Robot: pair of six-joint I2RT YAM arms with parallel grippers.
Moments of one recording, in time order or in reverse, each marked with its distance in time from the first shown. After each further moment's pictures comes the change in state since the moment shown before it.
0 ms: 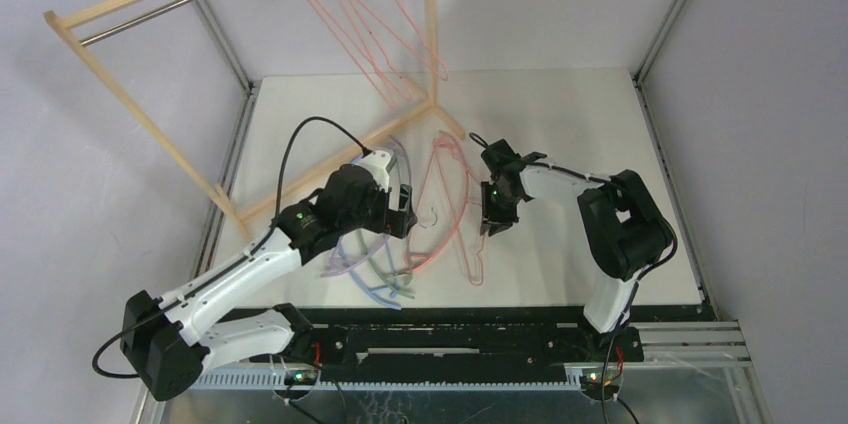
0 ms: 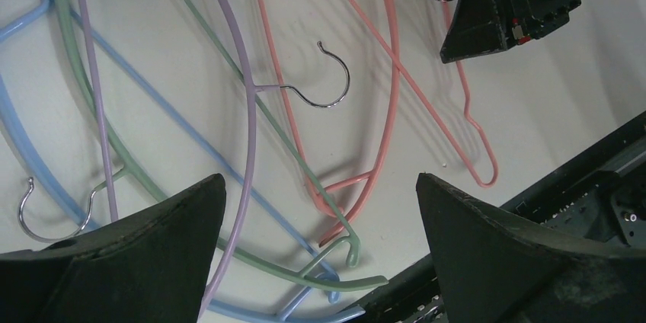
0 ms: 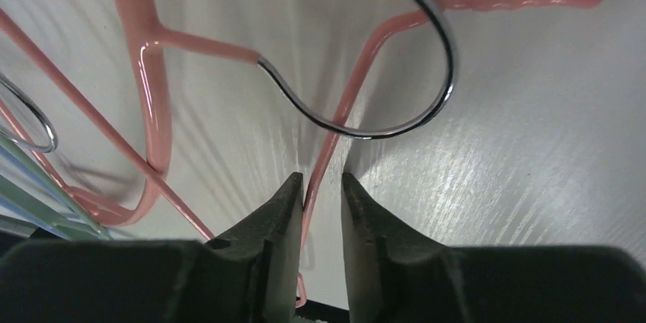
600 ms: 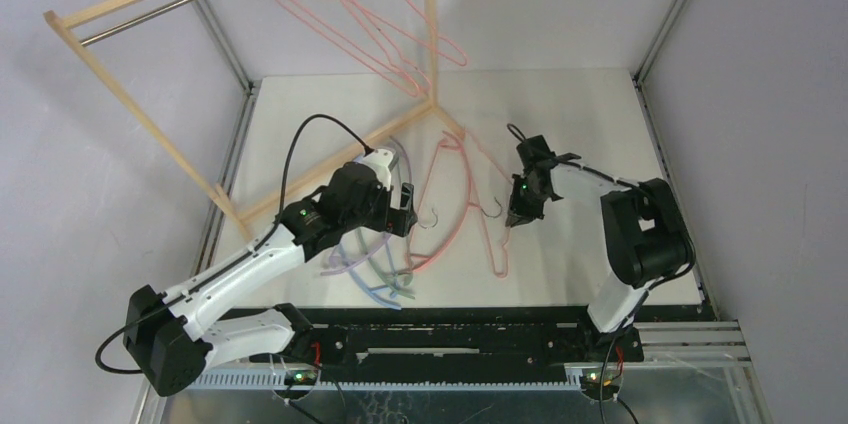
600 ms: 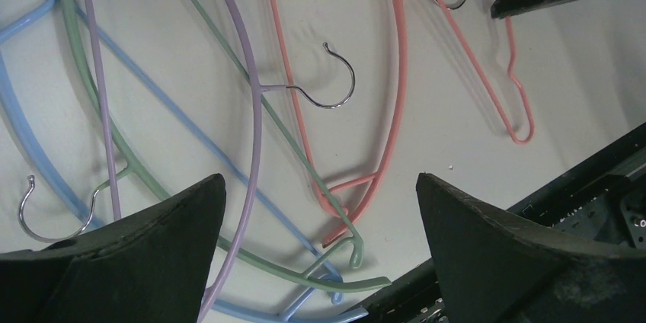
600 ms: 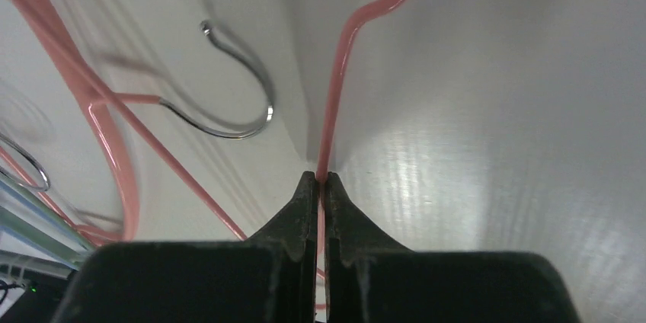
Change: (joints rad) left arm 0.000 0.024 0.019 -0.011 -0.018 0.000; right arm -0.172 -0.077 -0.098 0.062 -0.002 -0.002
